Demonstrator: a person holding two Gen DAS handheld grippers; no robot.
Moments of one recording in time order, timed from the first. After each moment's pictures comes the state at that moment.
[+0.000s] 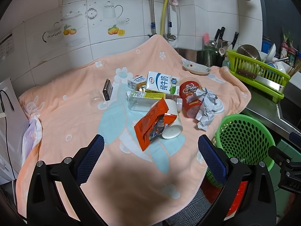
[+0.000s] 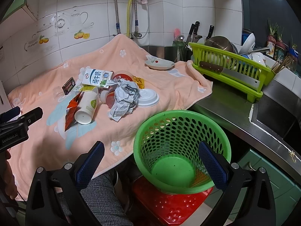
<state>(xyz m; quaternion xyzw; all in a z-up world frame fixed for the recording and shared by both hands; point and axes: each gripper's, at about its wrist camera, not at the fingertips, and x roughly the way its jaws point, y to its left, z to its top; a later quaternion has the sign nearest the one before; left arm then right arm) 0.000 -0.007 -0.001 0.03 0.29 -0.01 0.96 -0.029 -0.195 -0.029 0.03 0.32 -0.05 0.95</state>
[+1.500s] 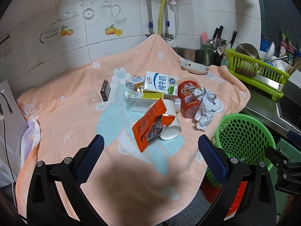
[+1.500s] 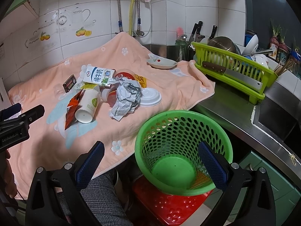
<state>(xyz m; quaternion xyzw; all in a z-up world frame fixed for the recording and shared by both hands) 0.006 -0.009 -0.004 0.03 0.29 -0.02 0.96 -0.022 -0.191 -0.032 0.02 0.32 -0.04 0.95</state>
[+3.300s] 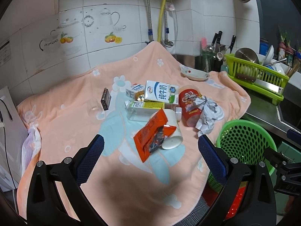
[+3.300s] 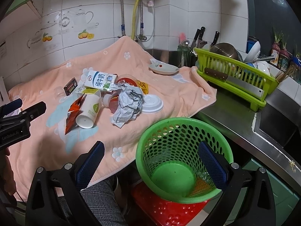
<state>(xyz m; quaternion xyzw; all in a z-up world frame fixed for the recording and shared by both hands) 0.012 -0.005 0.006 0.04 0.26 -0.02 0.96 -0.013 -0.185 -0.025 0.01 0.30 -0.04 0.95</state>
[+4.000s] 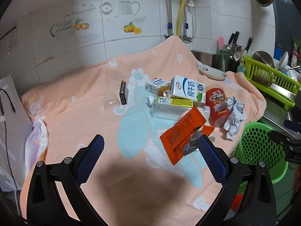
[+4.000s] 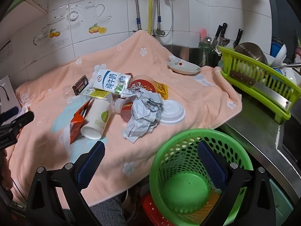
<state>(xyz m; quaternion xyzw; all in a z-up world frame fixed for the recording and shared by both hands) 0.044 0.055 -0.006 0.02 0.28 0.00 0.96 0.065 -0.180 -0.031 0.01 0.33 0.04 0.94</state>
